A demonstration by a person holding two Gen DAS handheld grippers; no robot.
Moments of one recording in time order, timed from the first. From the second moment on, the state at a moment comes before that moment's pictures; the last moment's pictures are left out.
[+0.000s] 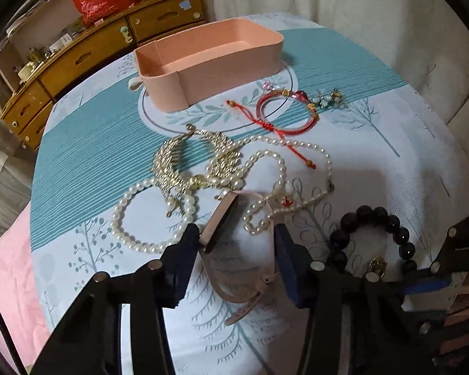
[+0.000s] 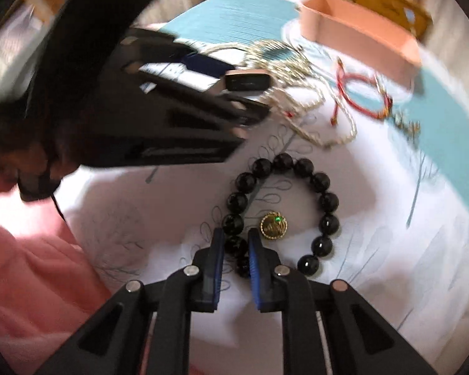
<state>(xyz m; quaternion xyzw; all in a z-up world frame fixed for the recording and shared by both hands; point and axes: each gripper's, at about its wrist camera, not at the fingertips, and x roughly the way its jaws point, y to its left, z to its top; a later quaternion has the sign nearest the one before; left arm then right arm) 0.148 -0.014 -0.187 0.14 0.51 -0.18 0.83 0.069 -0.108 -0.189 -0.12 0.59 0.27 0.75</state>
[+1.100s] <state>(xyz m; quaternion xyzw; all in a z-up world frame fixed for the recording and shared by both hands) 0.143 0.017 -0.032 0.22 0.51 -0.15 0.82 0.123 -0.145 -0.072 0.07 0.49 0.29 0.82</state>
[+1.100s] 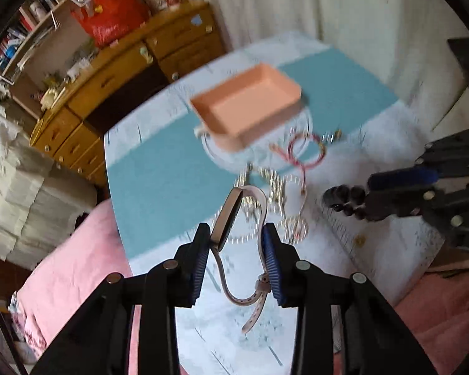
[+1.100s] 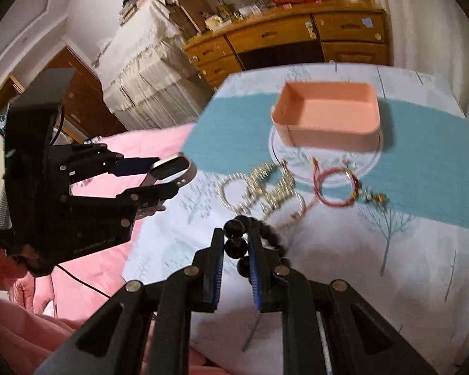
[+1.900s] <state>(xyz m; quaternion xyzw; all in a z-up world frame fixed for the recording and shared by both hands) 0.296 0.016 -0.049 0.02 0.41 -0.14 0.90 0.256 -0.160 -0.025 0.08 0.32 0.22 0.92</state>
